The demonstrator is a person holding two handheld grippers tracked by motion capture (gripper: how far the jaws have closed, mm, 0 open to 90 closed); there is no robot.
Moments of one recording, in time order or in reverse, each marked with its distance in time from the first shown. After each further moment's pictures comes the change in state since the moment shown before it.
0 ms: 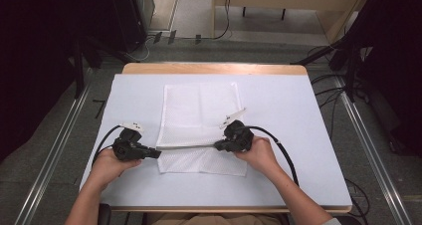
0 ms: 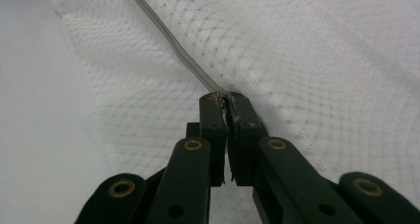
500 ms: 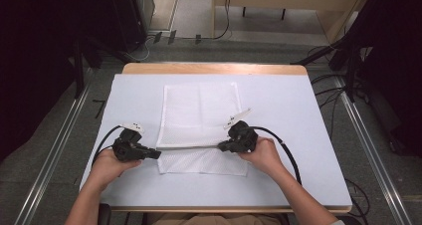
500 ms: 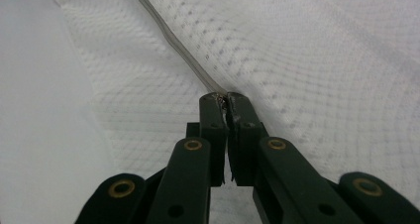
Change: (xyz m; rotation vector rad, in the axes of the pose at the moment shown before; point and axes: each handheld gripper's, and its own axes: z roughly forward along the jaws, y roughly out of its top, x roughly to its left) left arm 0.000 -0.001 0.000 0.009 0.002 -0.002; right arm -0.004 -0.008 -0.006 0.011 0.004 0.006
